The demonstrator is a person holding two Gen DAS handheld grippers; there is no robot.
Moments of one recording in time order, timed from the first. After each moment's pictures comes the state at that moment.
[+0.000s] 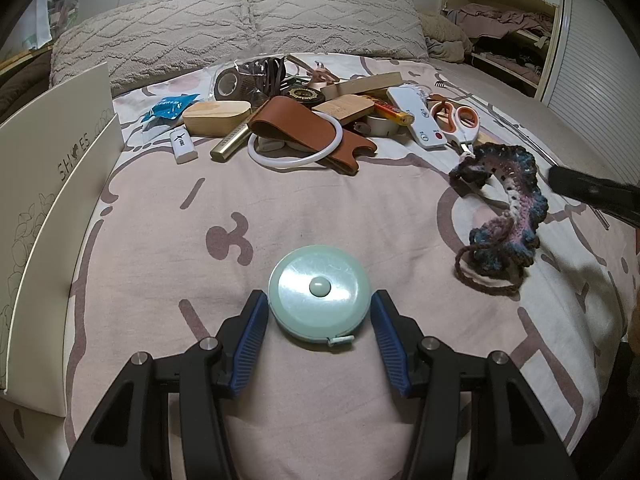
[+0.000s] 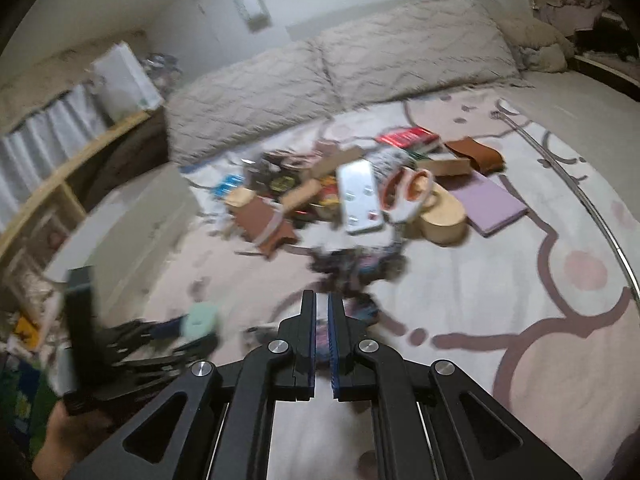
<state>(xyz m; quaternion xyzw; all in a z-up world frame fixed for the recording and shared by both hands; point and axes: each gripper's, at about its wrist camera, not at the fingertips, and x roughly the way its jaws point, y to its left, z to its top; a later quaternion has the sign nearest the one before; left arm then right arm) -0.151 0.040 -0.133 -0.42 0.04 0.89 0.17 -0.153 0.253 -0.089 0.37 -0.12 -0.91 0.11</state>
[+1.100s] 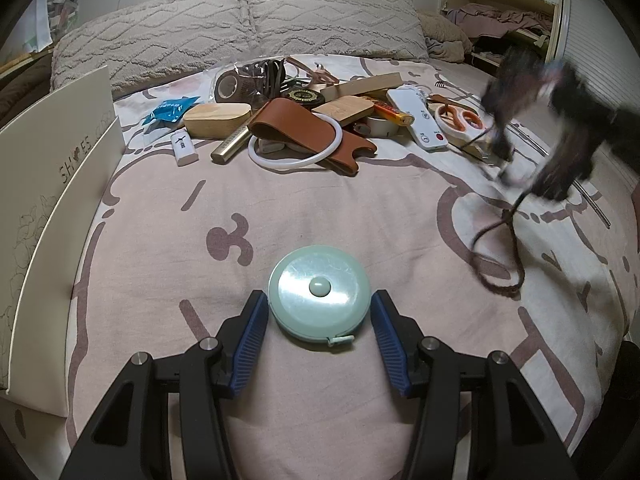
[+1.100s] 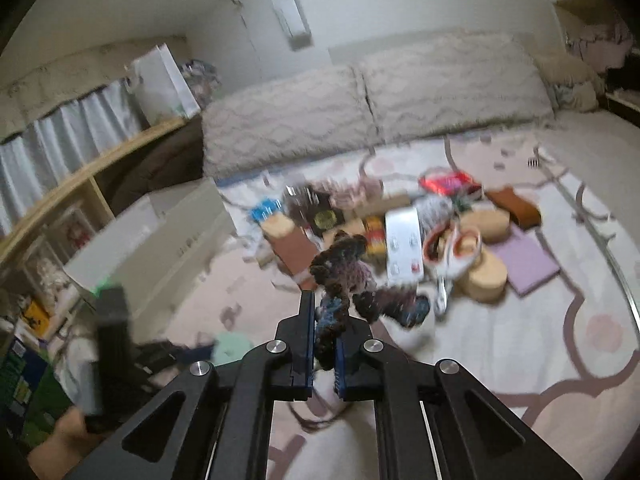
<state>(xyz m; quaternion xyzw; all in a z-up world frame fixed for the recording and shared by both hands) -0.151 0.040 -0.131 -0.42 0.05 0.89 0.16 -0.143 0.235 -0.040 0.29 -0.11 -0.93 0.19</state>
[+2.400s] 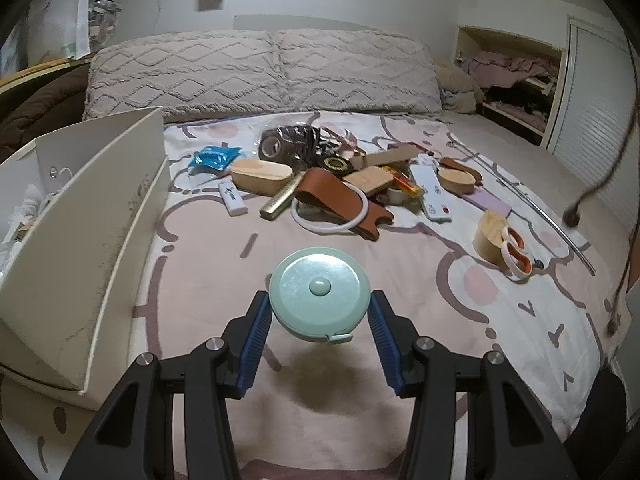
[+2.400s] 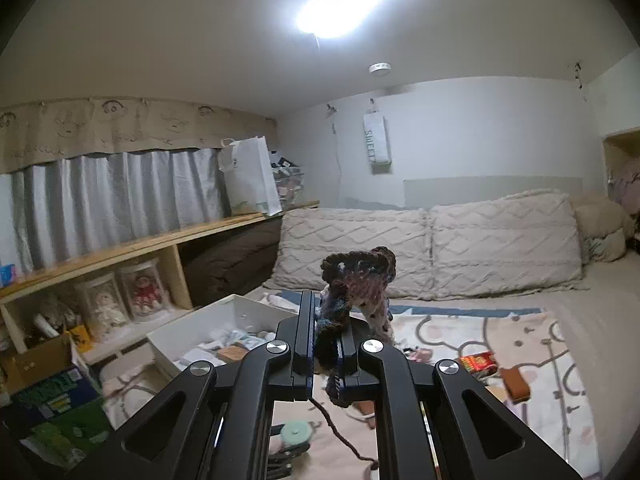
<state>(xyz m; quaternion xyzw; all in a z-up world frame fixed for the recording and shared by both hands) -0.132 0.005 -0.084 -0.35 0.01 0.93 0.14 -0.069 0.207 0.129 0.11 -0.05 -0.96 0.27</state>
